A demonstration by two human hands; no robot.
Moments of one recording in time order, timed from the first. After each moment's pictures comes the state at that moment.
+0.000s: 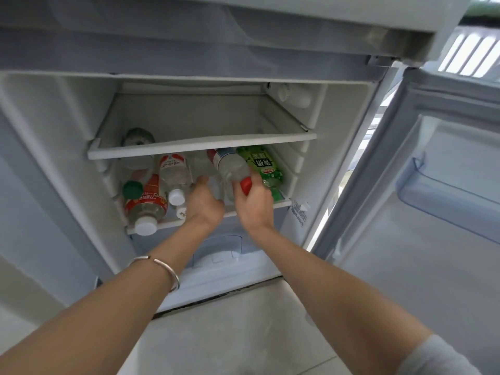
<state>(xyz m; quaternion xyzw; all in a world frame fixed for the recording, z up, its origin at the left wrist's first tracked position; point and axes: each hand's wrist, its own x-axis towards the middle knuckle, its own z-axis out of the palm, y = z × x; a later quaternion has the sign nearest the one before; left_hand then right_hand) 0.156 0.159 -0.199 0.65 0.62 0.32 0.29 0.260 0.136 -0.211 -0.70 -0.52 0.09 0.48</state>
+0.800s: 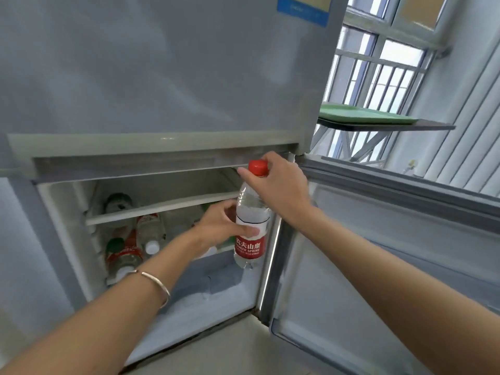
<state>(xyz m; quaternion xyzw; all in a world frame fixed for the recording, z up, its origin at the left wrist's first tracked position) 0.199 0.062 -0.055 0.69 0.37 0.28 0.55 0.331 0.007 0.018 -0.70 -0.58 -0.11 0.40</state>
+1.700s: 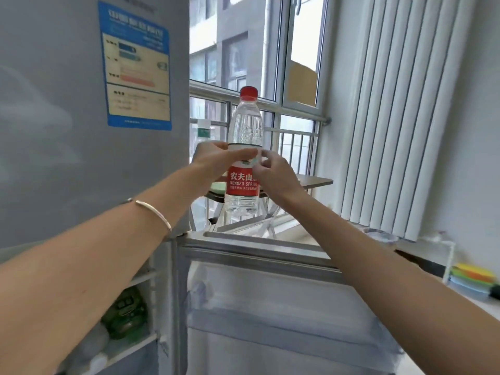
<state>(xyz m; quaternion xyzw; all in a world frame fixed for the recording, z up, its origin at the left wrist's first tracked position) 0.412 0.001 0.199 0.72 0.23 0.41 0.51 0.510 -0.090 0.174 -0.65 -0.52 0.04 0.55</state>
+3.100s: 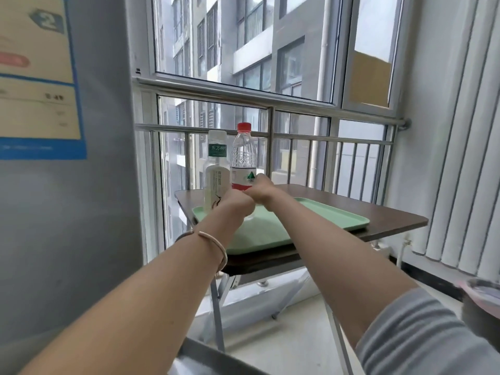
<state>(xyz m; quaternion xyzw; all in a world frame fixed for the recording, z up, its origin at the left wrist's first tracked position) 0.586 0.185 0.178 0.68 0.58 0.32 0.31 0.672 0.214 0.188 -0.72 -0.53 0.16 0.41</state>
